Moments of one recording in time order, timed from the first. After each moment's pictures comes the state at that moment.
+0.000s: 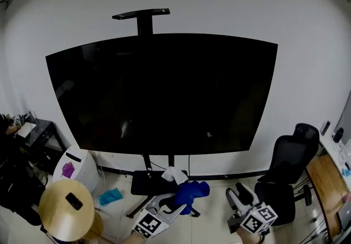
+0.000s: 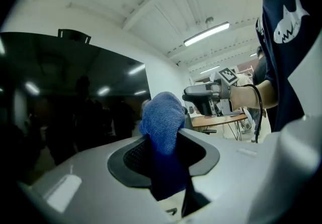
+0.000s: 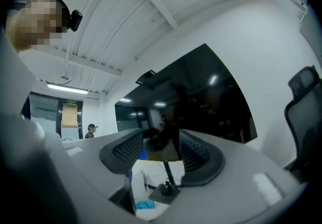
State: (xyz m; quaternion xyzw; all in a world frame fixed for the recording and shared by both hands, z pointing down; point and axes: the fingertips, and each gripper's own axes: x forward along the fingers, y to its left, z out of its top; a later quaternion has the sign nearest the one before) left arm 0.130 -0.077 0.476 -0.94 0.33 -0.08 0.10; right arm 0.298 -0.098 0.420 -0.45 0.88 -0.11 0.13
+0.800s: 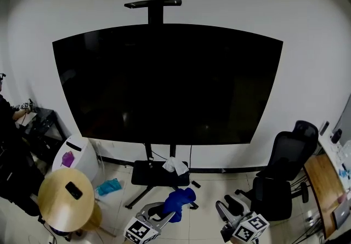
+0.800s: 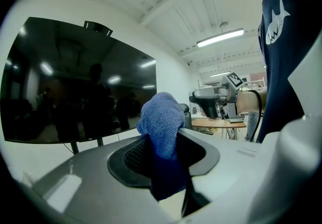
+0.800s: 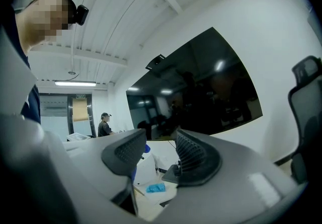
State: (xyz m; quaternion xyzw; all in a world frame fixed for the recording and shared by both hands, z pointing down) left arm 0.075 -0.006 0.525 -0.93 0.36 -0.05 0.01; right arm 0.247 -0.027 0.476 -0.41 0.90 -0.14 0.07
